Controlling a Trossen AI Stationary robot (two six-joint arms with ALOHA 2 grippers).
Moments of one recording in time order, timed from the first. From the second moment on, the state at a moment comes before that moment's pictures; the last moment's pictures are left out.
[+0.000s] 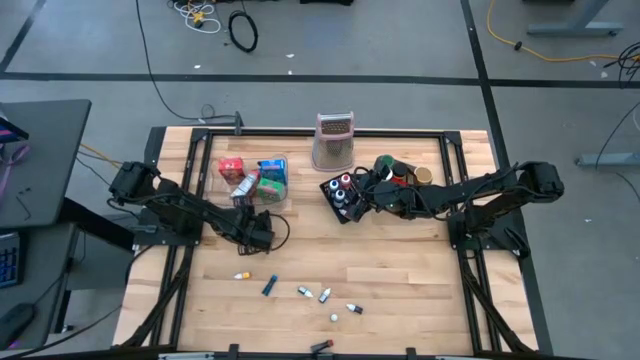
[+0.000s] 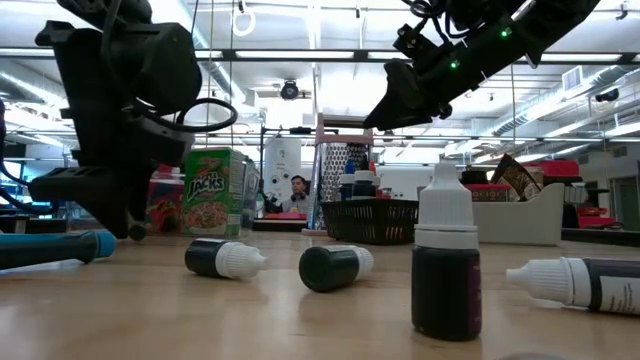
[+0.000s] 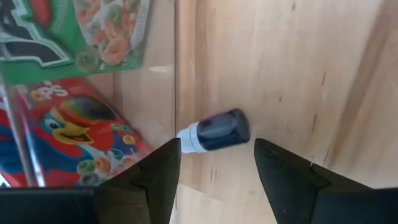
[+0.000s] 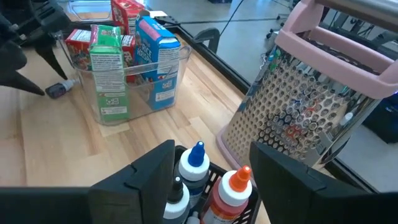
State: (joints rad) left arm -0.26 1.57 0.74 -0.79 -0.48 -0.36; right arm 0.01 1.42 0.72 0.24 0.58 0.10
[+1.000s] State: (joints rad) left arm -0.03 1.57 0.74 -0.68 -0.33 0.19; right arm 0.01 1.42 0.72 0.24 0.58 0.09
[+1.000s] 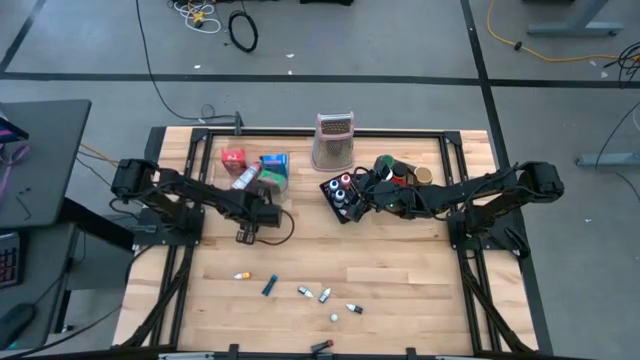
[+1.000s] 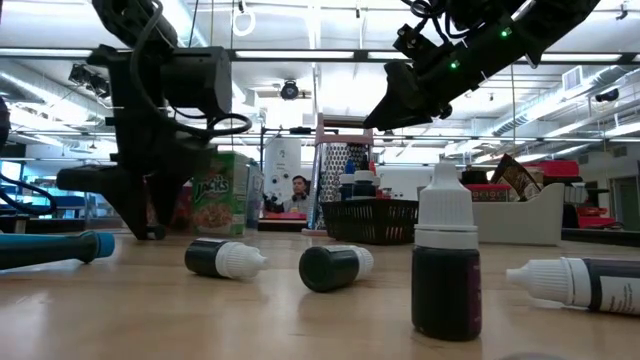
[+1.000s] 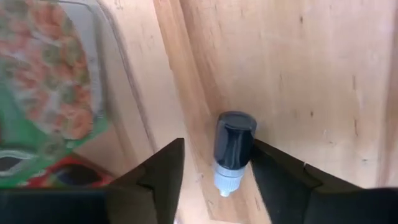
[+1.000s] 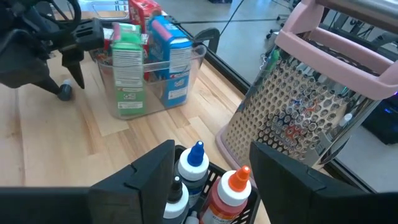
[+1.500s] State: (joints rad) left arm -0.02 1.57 0.74 -0.67 -0.30 0.08; right arm 0.01 1.42 0.72 0.24 0.58 0.09
